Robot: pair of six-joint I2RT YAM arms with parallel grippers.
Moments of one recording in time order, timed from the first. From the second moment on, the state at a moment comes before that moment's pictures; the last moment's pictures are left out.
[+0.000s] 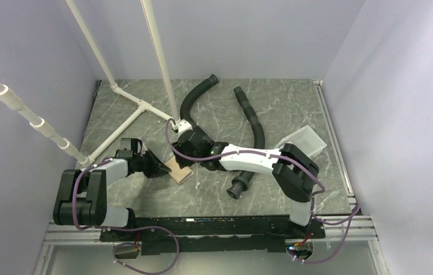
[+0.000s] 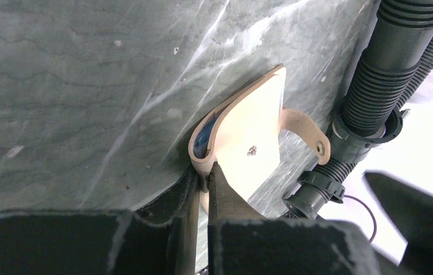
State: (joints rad) left arm -0.02 1.39 0.45 -0.11 0.55 -0.75; right arm 1.04 1.87 1.29 -0.10 0.18 0.39
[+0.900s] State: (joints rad) left arm -0.02 1.44 0.51 -0.18 0.56 -0.74; right arm 0.89 1.96 1.17 0.09 -0.43 0.54
